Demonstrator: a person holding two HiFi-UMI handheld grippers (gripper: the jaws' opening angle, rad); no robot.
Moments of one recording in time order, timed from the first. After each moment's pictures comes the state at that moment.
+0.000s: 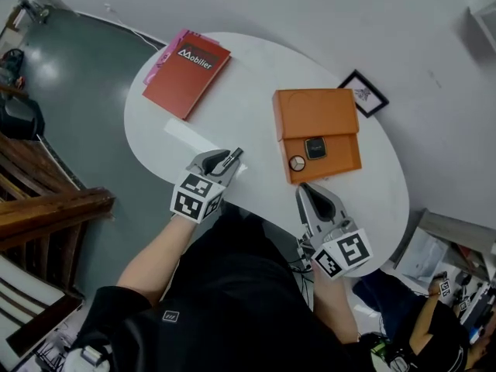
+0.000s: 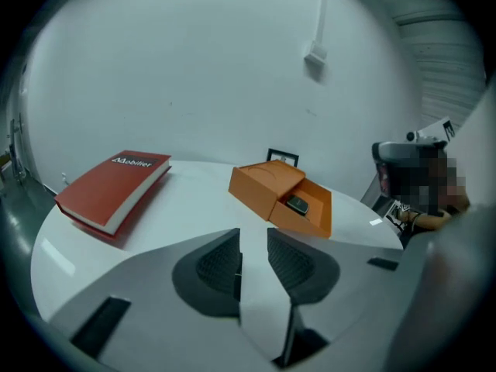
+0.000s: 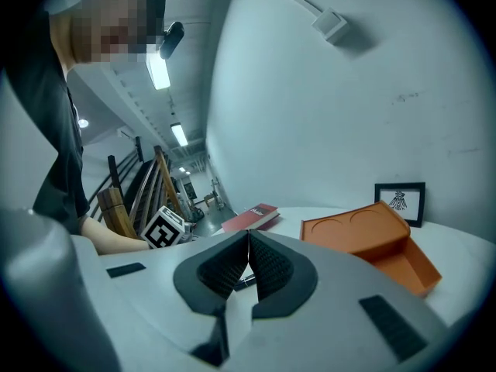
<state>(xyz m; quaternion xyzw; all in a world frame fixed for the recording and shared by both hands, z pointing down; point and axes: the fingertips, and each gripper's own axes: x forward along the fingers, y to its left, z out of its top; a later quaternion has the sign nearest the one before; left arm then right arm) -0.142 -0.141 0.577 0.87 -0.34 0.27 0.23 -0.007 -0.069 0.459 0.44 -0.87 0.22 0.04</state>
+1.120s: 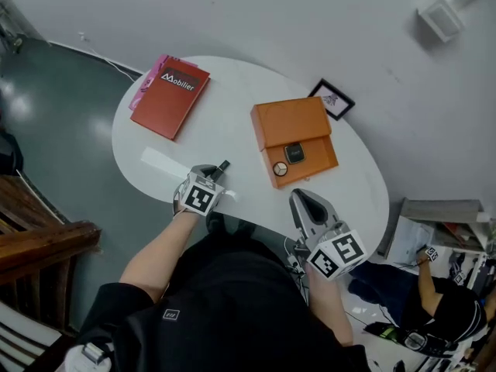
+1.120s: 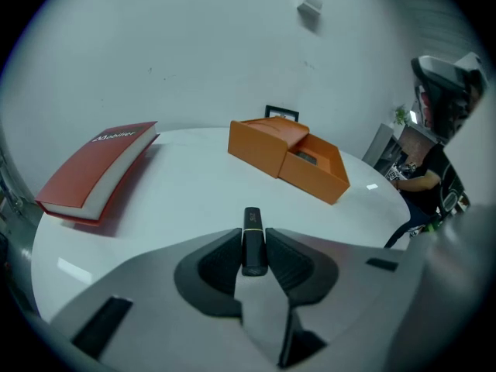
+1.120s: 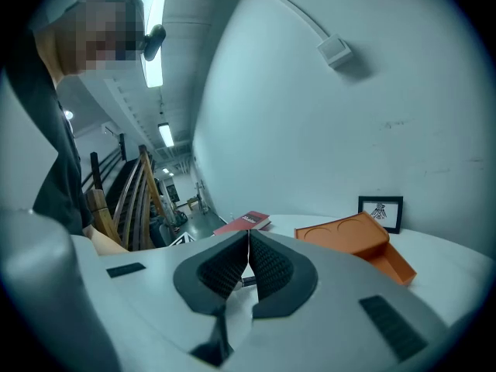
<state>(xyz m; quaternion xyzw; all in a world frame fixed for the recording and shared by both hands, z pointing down) -0.151 -0.140 0.651 0.85 -0.28 0.38 0.20 -0.013 -0.046 0.427 0.51 -0.83 0.21 0.04</state>
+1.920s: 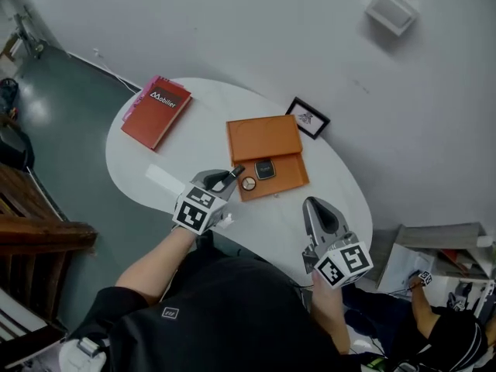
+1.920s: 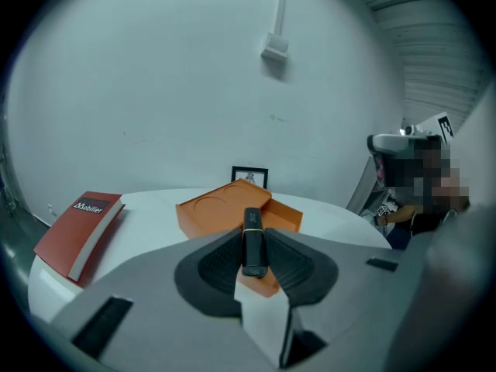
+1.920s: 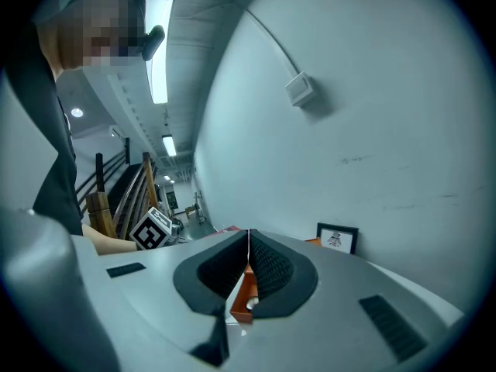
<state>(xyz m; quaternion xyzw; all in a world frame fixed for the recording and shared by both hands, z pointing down) -0.015 -0.116 0.516 0.90 -0.31 0.28 0.17 0.139 -0.025 0.399 0.52 -0.84 0.16 0.02</state>
